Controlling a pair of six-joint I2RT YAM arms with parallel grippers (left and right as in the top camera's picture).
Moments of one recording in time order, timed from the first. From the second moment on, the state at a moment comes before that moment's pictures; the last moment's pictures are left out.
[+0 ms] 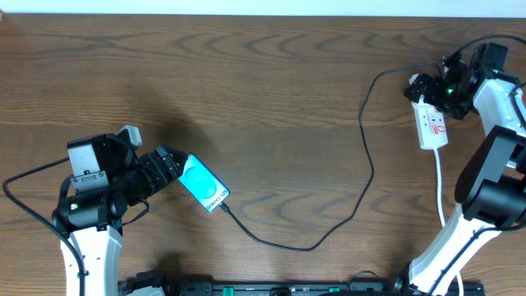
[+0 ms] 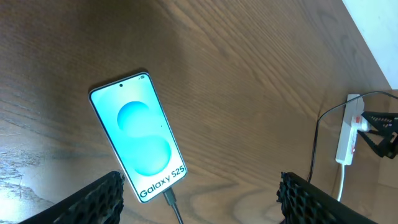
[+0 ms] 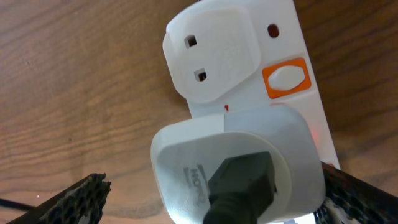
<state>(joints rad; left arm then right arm) 0.23 0.99 0.81 -0.83 0.52 -0.41 -0.34 2.14 1.60 -0.68 -0.35 0.02</state>
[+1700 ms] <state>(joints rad) 0.23 0.99 0.81 -0.84 0.52 -0.41 -0.34 1.76 2.04 -1.60 -0.19 0.15</state>
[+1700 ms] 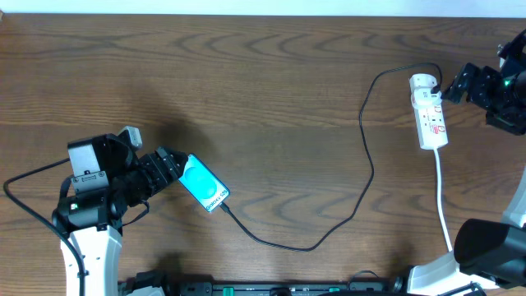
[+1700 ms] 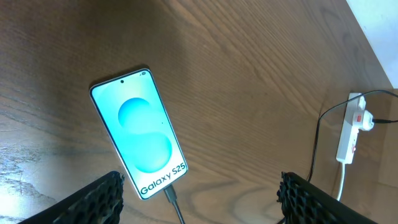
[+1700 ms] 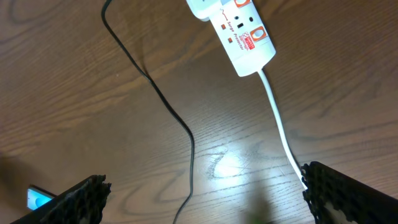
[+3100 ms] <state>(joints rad) -0.04 0.12 0.22 0.06 0.03 -0.41 -0.34 1.76 2.04 -1.60 -0.19 0.15</state>
